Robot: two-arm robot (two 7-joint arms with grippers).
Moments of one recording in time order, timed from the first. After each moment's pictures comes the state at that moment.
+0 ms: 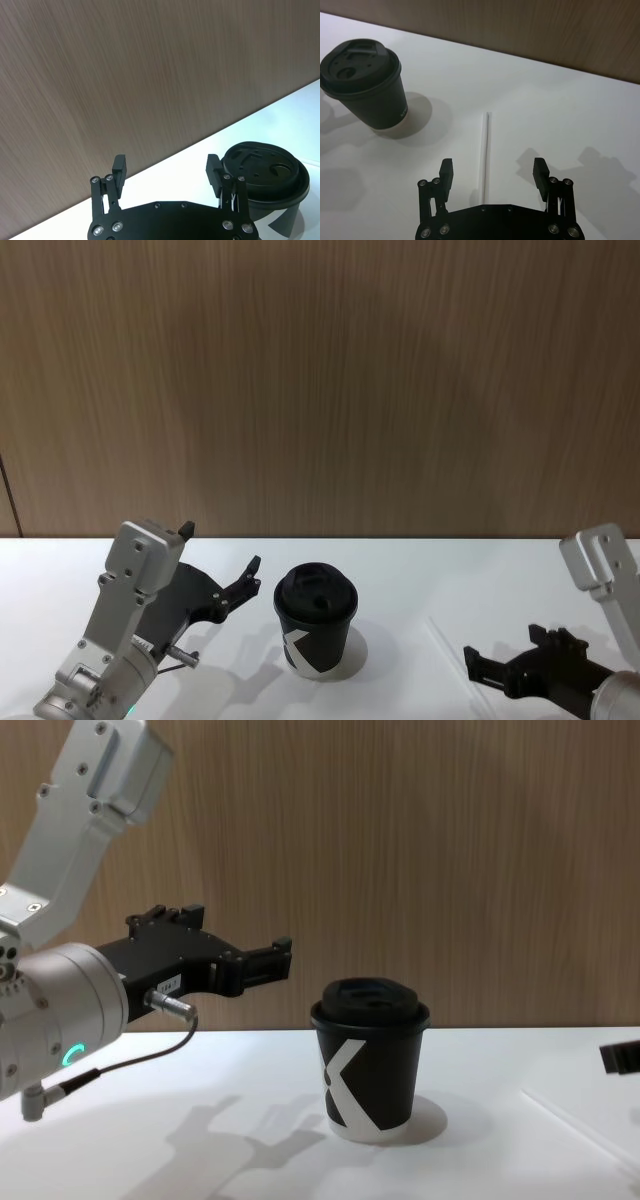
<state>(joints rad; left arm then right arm) -0.24 0.38 0.45 -1.63 -0.20 0.01 -0.01 0.04 0.44 -0.16 -1.96 0.34 0.80 0.11</state>
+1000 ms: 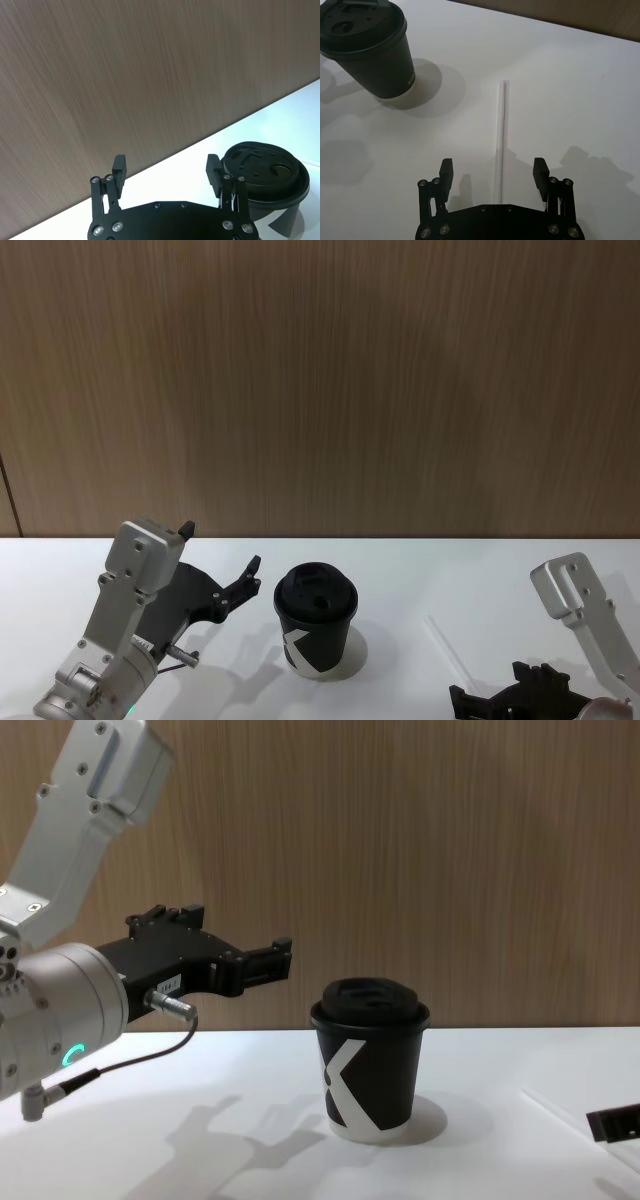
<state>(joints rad) -0.24 0.38 0.45 -1.63 -0.20 0.01 -0.01 0.03 0.43 -0.19 -1.93 0.33 0.88 0.13</state>
